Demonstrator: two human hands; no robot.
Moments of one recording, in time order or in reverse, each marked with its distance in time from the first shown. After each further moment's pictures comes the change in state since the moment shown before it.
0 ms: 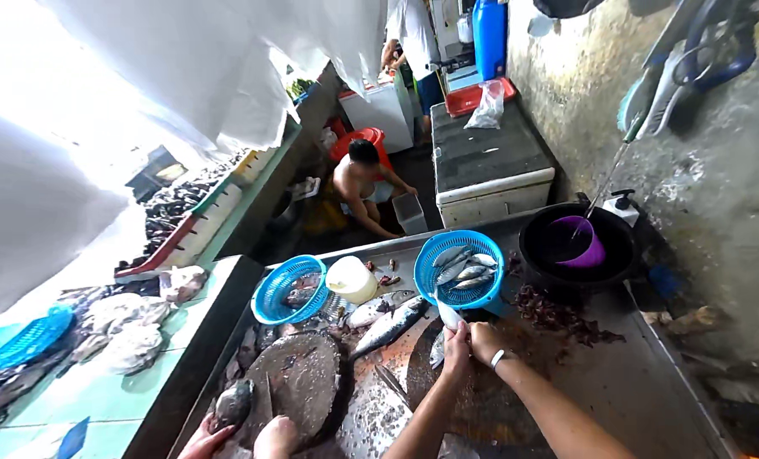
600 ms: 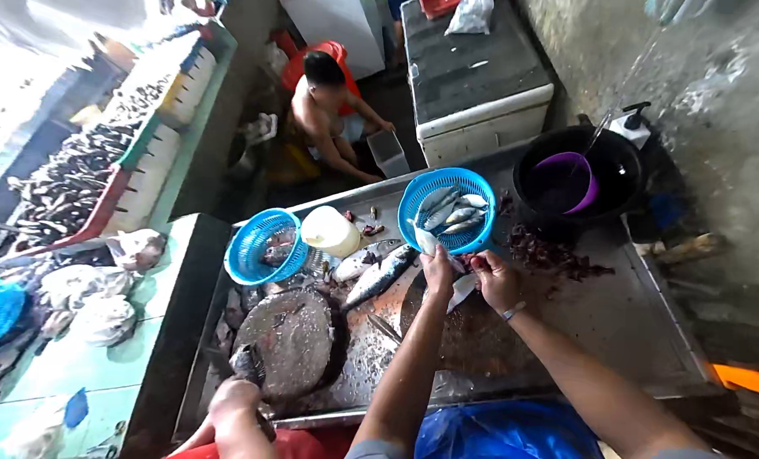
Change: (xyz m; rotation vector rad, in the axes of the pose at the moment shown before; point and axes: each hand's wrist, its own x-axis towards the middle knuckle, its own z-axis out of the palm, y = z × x) left_hand 0.047 0.039 0.014 0.201 0.166 -0.043; right_hand -0.026 0.023 -0.008 0.865 0.602 -0.368
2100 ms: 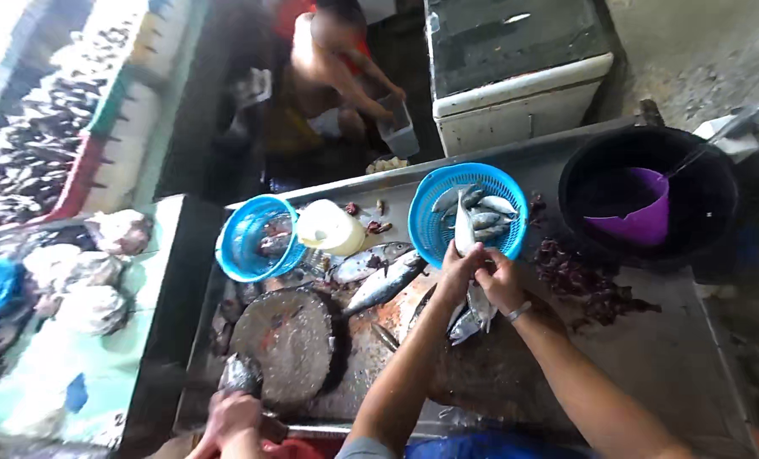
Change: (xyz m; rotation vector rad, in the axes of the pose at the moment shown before) left_hand 0.064 0.020 0.012 -0.085 -0.465 -0.033; right_hand 0.087 0.045 0.040 0.024 -0.154 0.166
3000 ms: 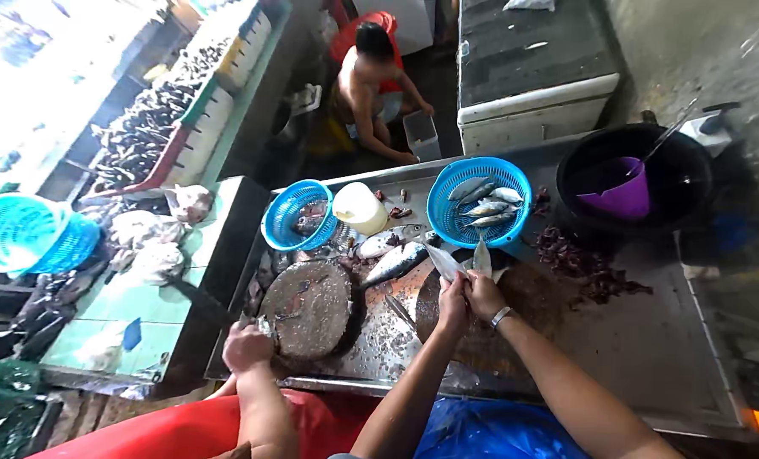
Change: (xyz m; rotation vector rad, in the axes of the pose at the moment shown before) left_hand -0.147 -0.041 0.010 -0.232 0.385 0.067; right_hand -0.098 -0.025 0.032 -0.477 -0.342 0.189
